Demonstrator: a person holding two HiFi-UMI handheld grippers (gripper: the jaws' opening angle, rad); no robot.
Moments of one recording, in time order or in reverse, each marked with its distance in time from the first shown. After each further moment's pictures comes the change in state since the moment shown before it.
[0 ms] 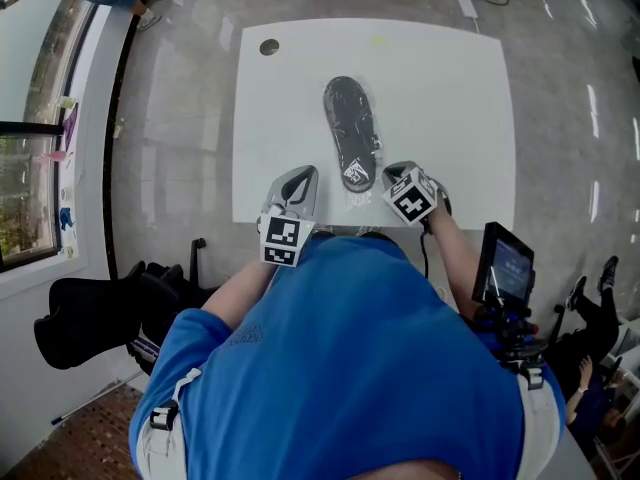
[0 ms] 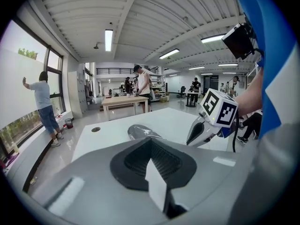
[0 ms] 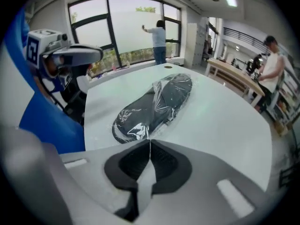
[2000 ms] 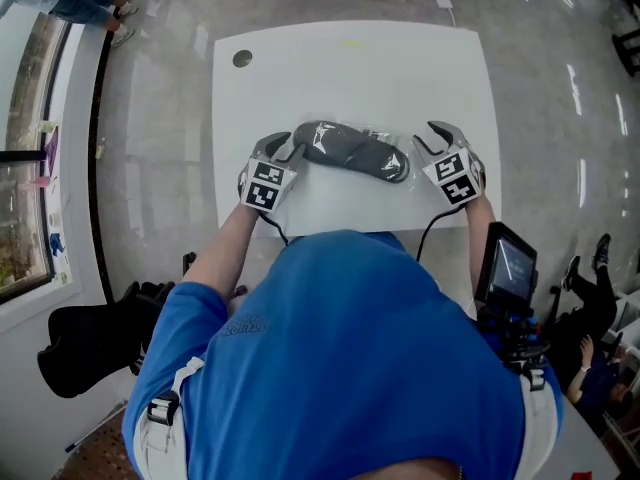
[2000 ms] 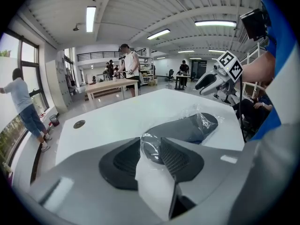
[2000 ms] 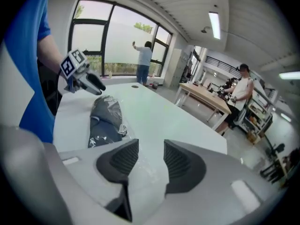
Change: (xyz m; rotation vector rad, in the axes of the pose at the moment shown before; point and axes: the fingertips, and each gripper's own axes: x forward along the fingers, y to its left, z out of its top) left arm 0.106 0.058 -0.039 0.098 0.214 -0.163; right arm -0.080 -0.136 0.002 -0.011 -0.205 -0.319
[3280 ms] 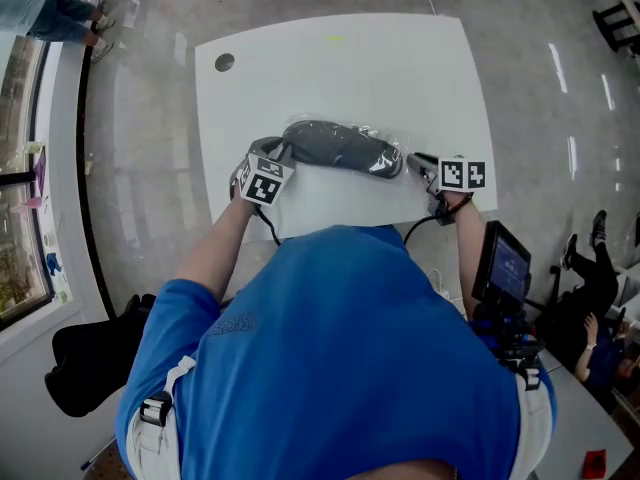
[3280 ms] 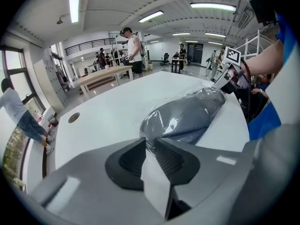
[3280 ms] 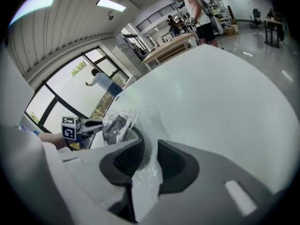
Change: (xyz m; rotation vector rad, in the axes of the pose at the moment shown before) left arm 0.034 -0.008 -0.019 0.088 0.204 -0.034; right arm 0.005 0.028 -0.099 1.000 0.065 0.278
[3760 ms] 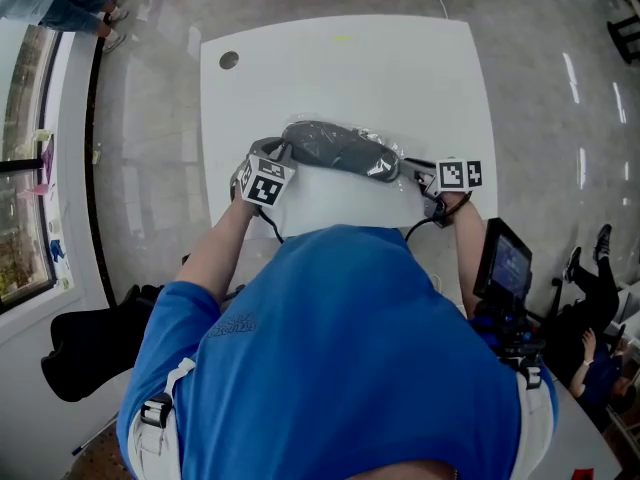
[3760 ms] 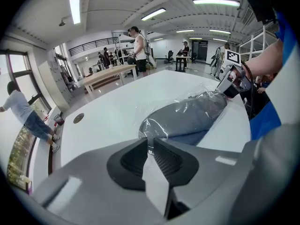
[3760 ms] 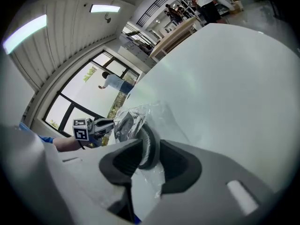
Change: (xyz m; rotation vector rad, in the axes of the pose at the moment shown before) left arm -0.021 0.001 -0.012 -0.010 0.014 0.062; right arm 0.023 0.036 -0.023 0.046 0.069 0.214
